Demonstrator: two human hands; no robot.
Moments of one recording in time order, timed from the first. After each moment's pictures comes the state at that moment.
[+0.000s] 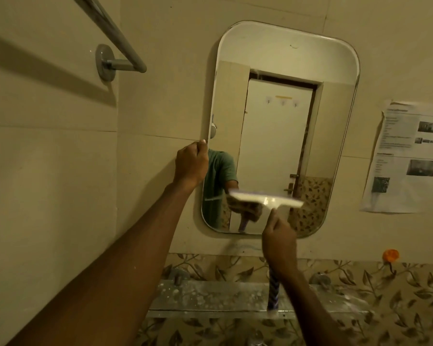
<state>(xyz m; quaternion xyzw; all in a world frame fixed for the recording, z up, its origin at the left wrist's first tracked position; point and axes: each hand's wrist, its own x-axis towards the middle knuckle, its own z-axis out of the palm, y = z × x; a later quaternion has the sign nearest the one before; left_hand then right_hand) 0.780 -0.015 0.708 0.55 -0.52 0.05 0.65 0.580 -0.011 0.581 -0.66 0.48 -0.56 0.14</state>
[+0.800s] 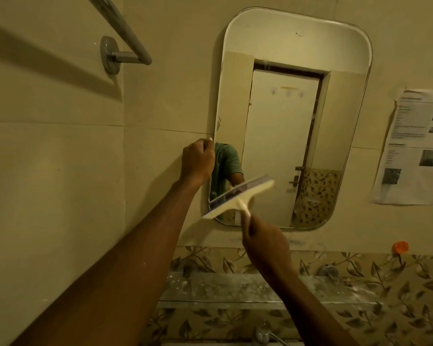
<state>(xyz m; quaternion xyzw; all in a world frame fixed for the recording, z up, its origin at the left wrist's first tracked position) 0.779 -0.008 0.702 0.55 -0.53 0.01 0.65 0.609 0.011 0.568 -0.79 0.46 -0.41 -0.05</state>
